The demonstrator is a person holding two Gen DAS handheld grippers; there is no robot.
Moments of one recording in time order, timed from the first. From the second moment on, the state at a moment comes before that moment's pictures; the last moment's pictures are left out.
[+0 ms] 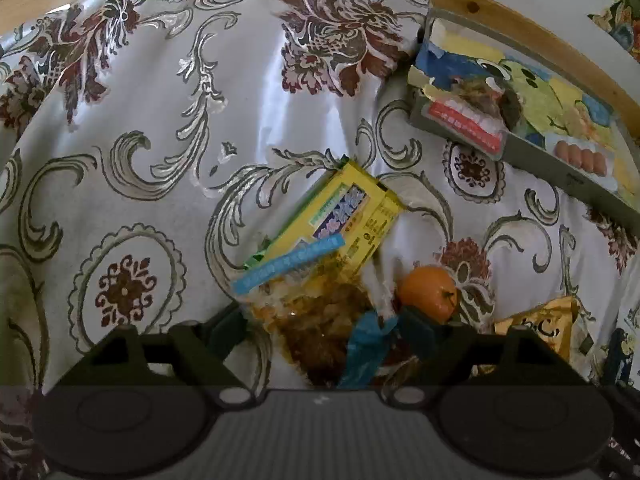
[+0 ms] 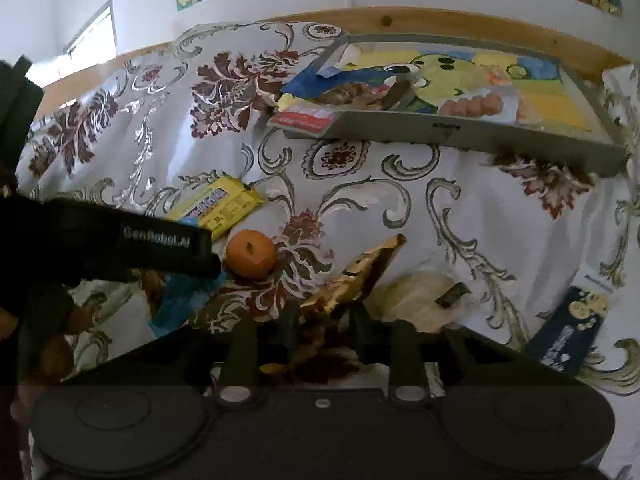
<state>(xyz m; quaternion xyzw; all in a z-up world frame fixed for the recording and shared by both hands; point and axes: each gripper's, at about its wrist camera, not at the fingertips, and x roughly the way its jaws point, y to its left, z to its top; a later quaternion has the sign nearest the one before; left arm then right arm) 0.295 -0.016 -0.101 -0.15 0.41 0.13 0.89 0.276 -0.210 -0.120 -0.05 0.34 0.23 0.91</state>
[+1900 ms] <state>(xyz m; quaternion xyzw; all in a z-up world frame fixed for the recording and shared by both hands) 0.314 -0.063 -0.005 -0.14 0.33 -0.03 0.93 0.272 -0.238 -0.049 -0.05 0.16 0.17 0.97</state>
